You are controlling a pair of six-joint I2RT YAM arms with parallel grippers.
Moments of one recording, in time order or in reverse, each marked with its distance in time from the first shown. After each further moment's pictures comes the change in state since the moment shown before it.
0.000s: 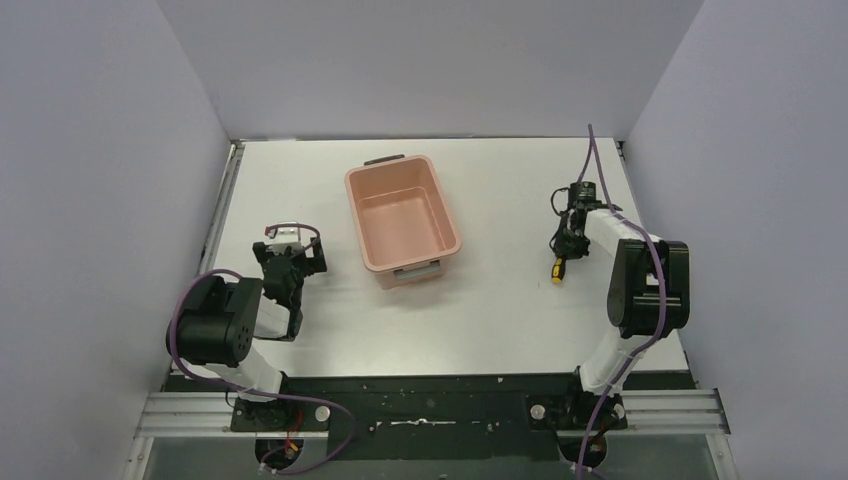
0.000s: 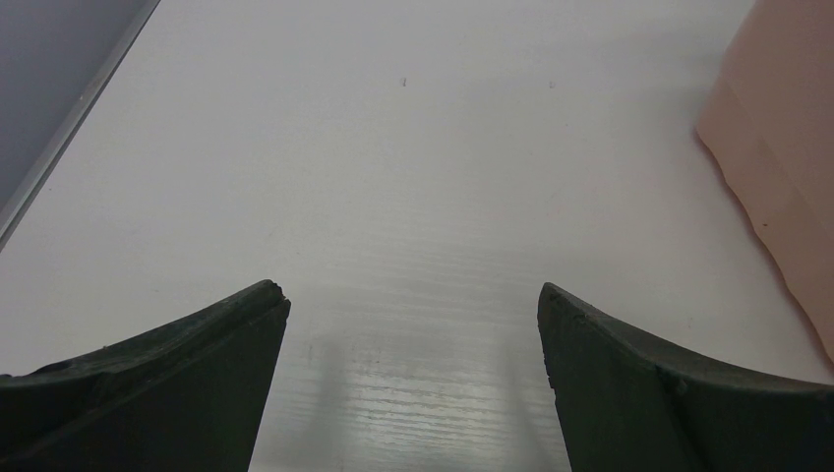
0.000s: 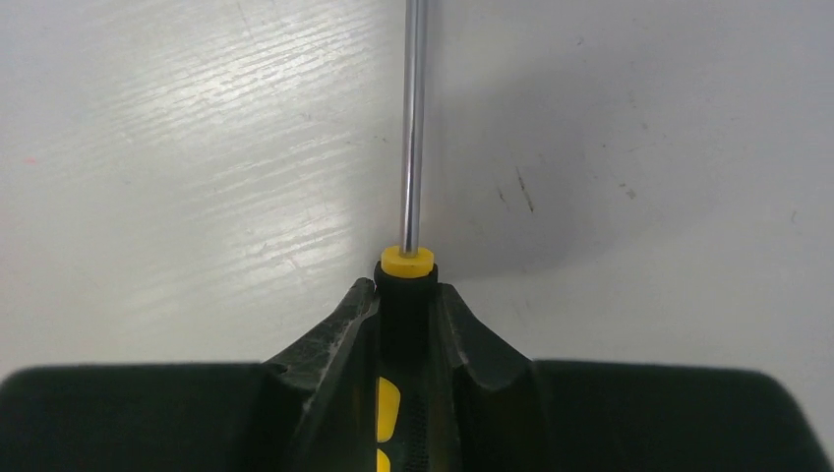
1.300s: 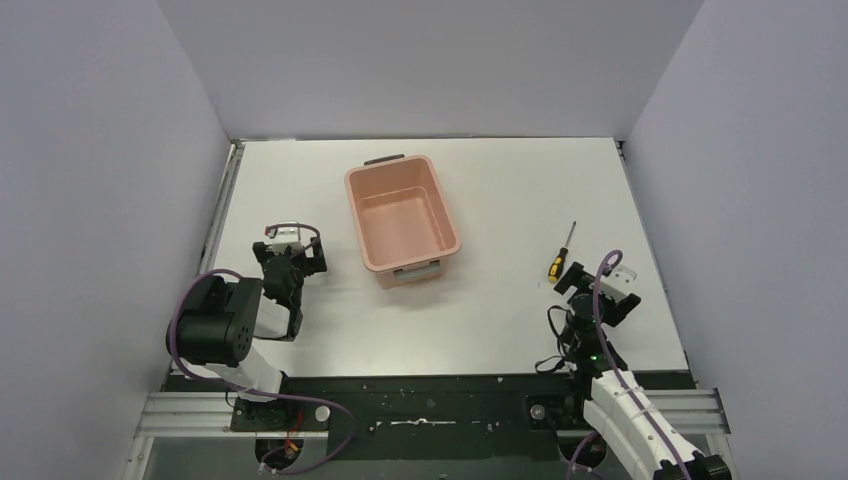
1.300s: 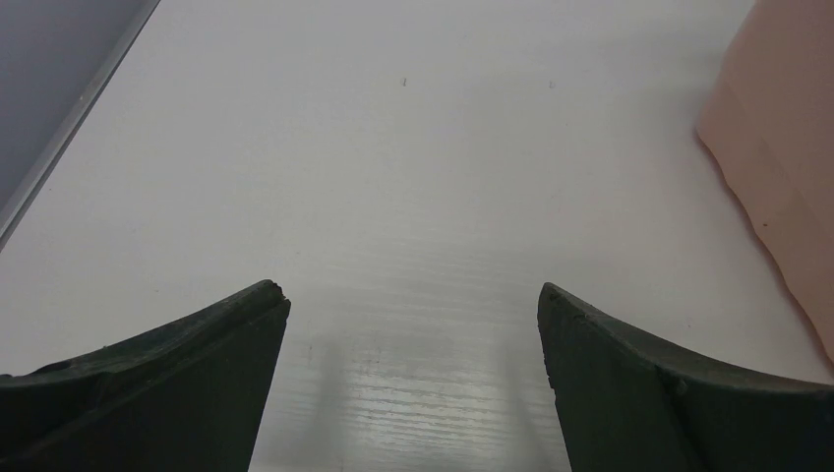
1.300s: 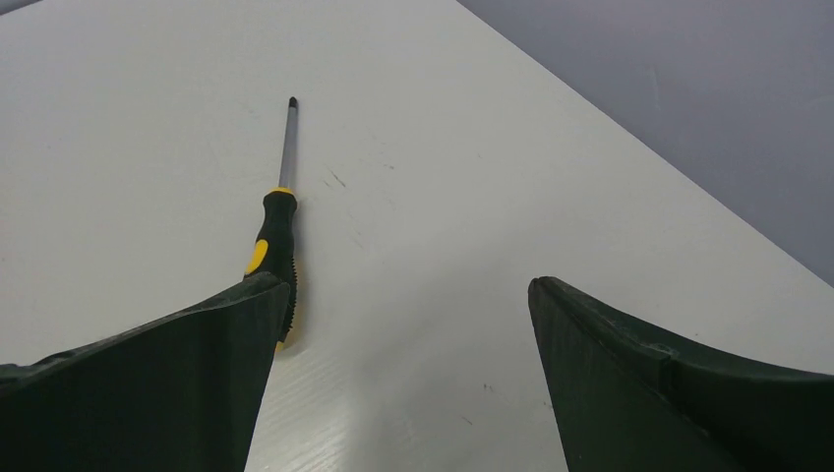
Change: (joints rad) left arm 0.000 0.000 0.000 0.000 0.000 0.000; right arm 0.269 -1.198 -1.056 0.758 0.627 -0.004
